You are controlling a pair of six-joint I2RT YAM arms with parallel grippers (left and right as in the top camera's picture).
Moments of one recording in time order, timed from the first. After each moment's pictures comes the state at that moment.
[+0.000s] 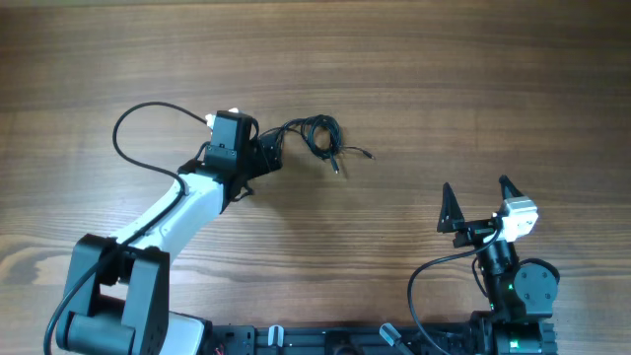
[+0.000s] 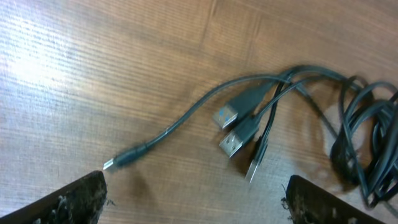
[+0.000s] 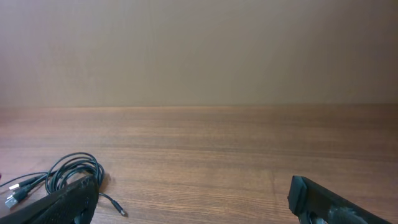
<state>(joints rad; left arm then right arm) -0.26 1.60 0.80 -0.20 -0.05 -0.55 -0.01 0.02 0.01 0.01 -0.16 0.07</state>
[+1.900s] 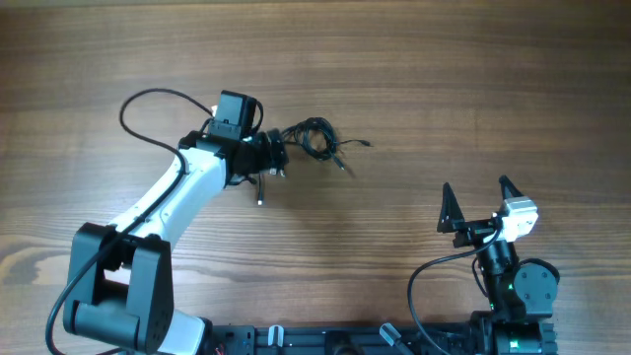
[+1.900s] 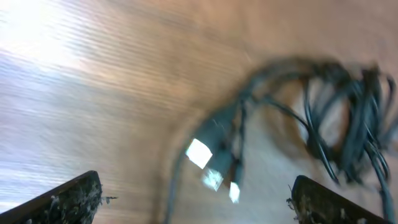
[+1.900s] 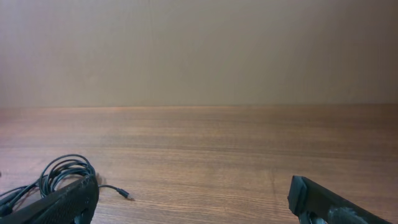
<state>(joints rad) -0.27 1.66 1.00 -0.51 0.01 -0.57 -0.01 0.02 0.01 0.01 -0.16 0.07</state>
